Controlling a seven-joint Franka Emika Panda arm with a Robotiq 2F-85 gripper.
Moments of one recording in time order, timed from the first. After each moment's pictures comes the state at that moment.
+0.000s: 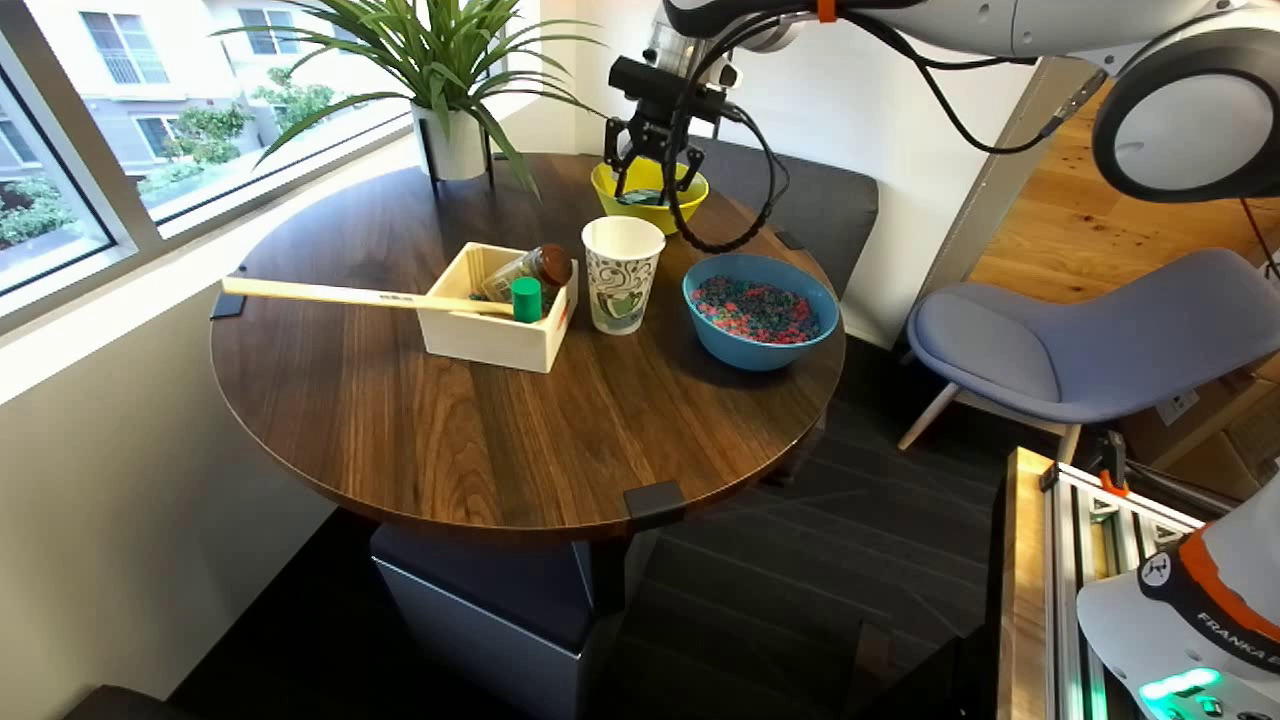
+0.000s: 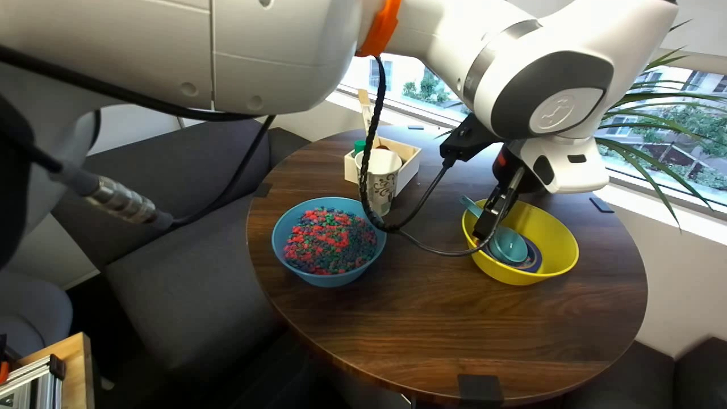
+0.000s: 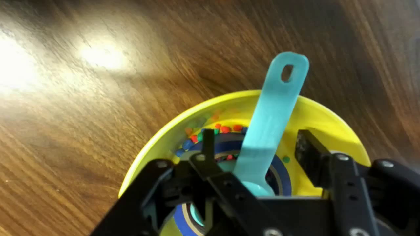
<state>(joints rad) -0.14 0.75 -0.11 -1.03 0.27 1.84 0.99</state>
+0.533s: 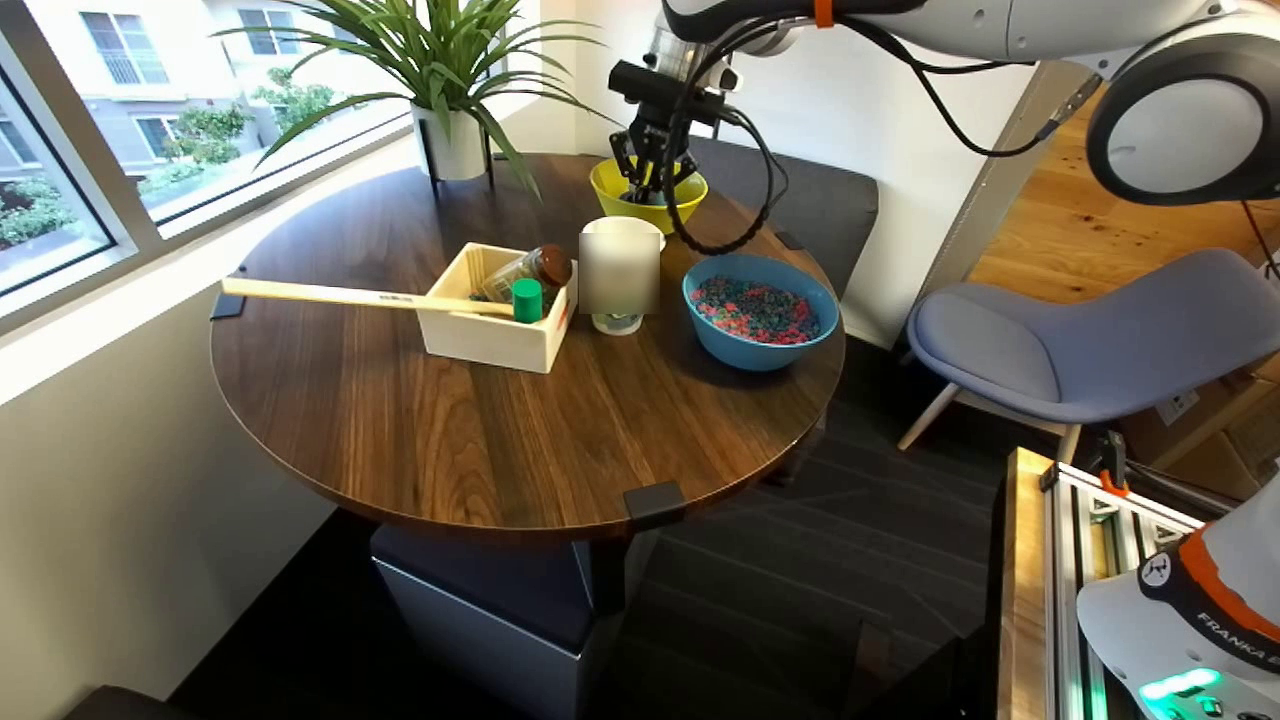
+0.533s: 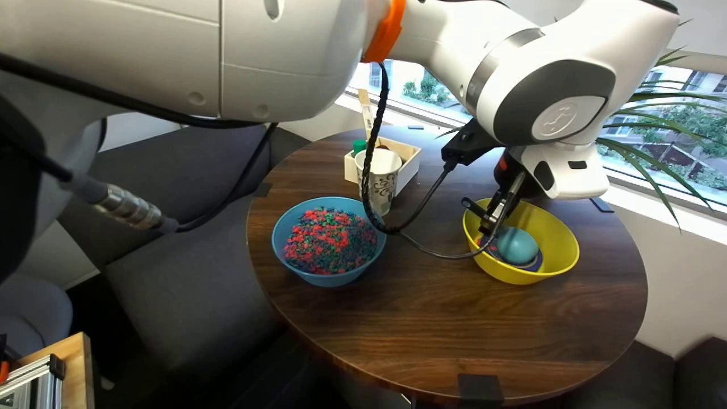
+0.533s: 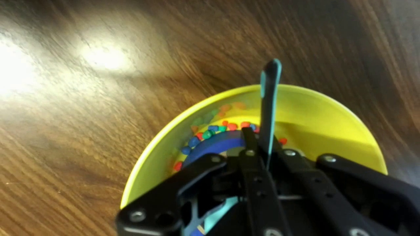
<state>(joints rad) -0.15 0.76 -0.11 -1.02 0.27 1.84 1.00</state>
